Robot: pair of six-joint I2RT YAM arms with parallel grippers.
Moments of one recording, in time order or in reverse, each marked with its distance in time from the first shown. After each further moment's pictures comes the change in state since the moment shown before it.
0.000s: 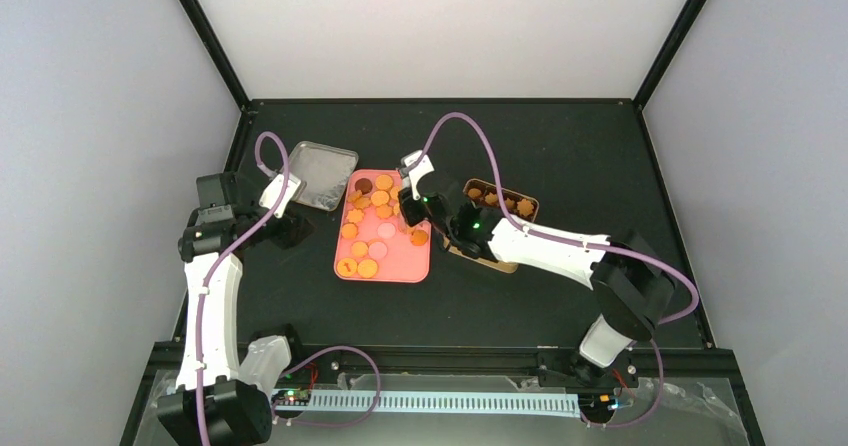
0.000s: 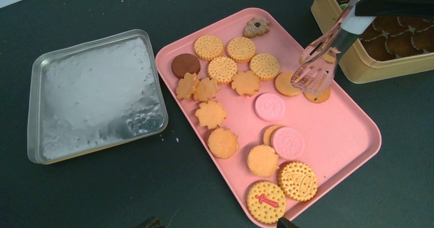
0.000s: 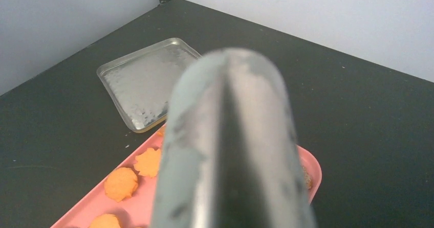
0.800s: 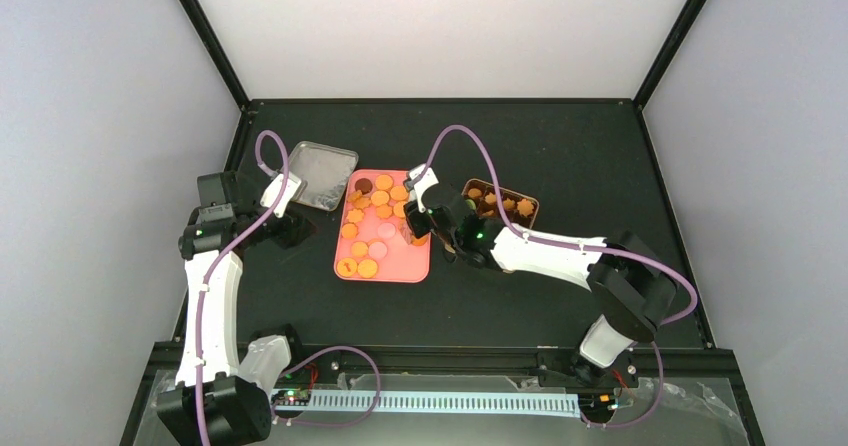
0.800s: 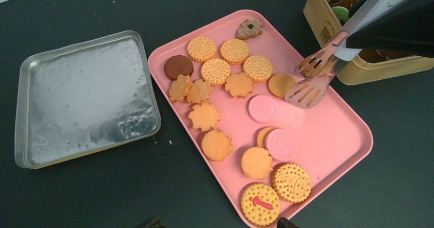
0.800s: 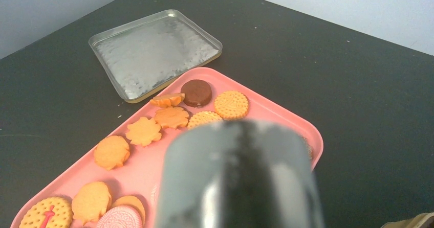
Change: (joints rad) left arm 0.000 0.013 0.000 -0.002 0.027 0.002; right arm 0.000 -0.011 -0.113 0.058 -0.011 -0.001
